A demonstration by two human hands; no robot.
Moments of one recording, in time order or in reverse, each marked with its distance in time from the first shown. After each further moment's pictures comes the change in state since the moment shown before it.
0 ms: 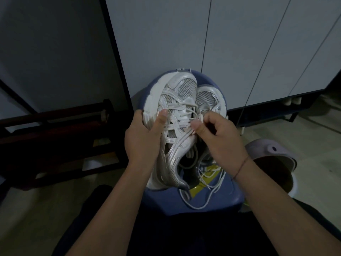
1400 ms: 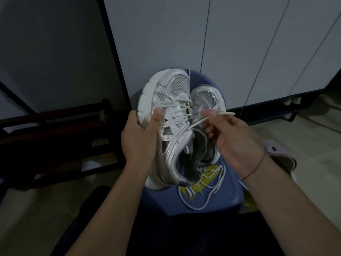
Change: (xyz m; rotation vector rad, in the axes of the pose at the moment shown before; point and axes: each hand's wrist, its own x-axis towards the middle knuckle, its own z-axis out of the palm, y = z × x) left_hand 0.004 -0.004 0.001 -0.076 0.043 -0.050; right_hand 0.008 -0.002 -0.014 0.766 0.065 0.436
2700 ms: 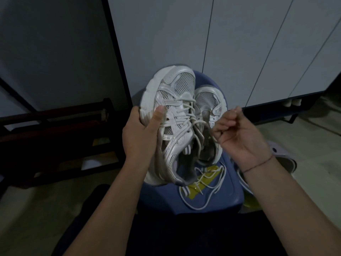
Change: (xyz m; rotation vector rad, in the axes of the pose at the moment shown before) left_hand 0.004 0.002 -0.003 -0.024 -0.054 0.036; right_hand 0.014 -0.003 -0.008 0.685 -0.029 0.145
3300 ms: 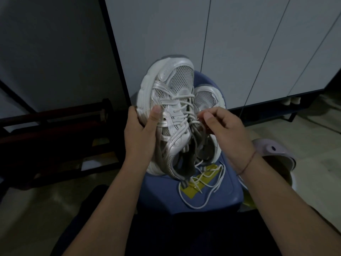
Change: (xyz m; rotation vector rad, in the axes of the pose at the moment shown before) left_hand -0.002 0.002 0.001 -0.125 -0.027 -0.002; right_hand -0.007 0.011 -0.004 -1.249 -0.106 -0.418
